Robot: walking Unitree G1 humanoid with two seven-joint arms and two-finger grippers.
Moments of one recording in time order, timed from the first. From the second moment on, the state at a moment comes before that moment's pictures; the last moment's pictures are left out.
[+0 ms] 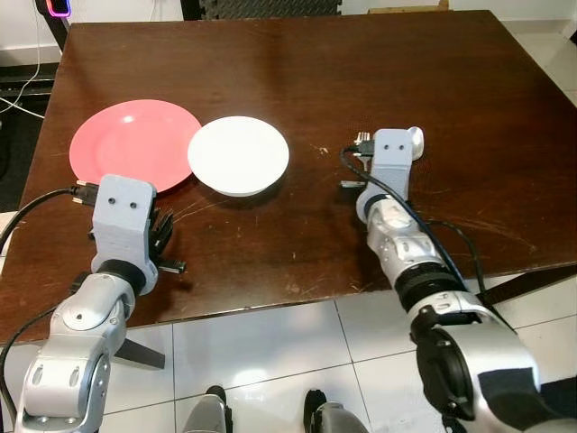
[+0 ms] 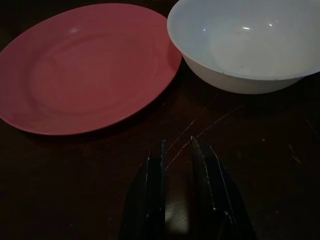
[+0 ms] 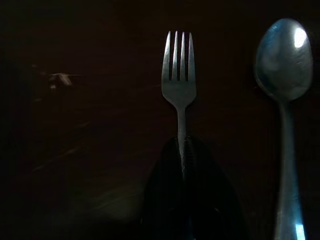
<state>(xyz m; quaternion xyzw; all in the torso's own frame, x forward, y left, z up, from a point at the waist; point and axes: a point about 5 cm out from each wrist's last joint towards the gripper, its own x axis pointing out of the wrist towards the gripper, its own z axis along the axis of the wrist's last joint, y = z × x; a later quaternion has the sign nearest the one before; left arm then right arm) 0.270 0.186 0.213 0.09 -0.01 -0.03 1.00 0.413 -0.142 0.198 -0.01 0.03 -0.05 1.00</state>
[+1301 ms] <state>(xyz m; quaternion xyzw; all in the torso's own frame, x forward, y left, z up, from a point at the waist) 0.275 0.180 0.212 0.08 -0.01 -0.04 1.00 0.418 -0.159 0.259 0.07 -0.09 -0.03 0.99</state>
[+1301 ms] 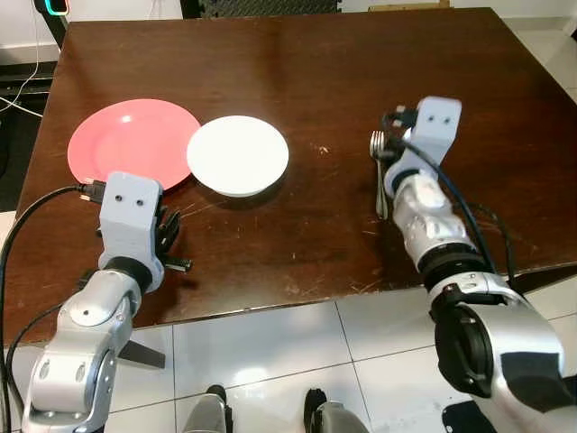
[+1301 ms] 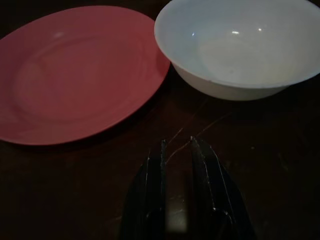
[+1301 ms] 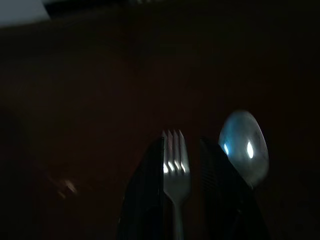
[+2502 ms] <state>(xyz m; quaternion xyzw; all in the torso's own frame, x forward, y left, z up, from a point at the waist) 0.255 0.217 0.203 0.13 -0.03 0.10 0.99 0.403 -0.046 0.230 0.23 0.05 0.19 0.95</state>
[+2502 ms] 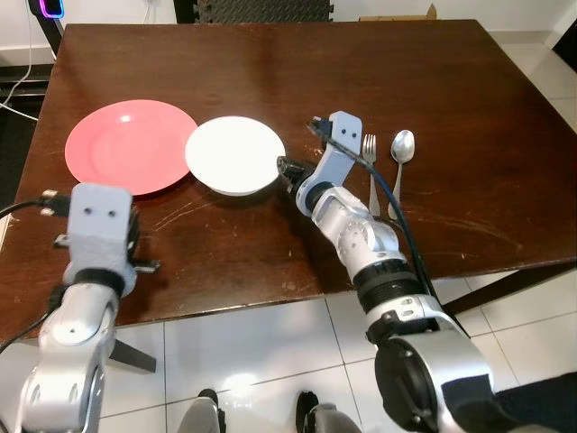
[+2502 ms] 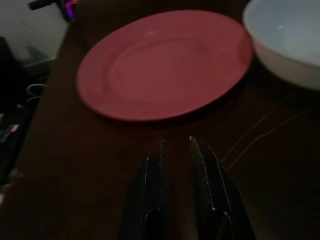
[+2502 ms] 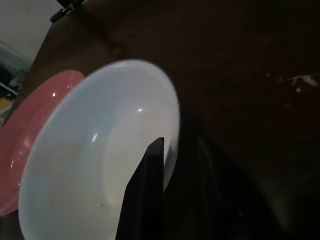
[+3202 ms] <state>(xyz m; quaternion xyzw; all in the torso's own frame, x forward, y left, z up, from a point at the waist) 0.243 0.217 0.199 0.13 -0.02 0.11 0.98 0.409 -0.034 0.232 0.26 0.08 0.24 0.93</state>
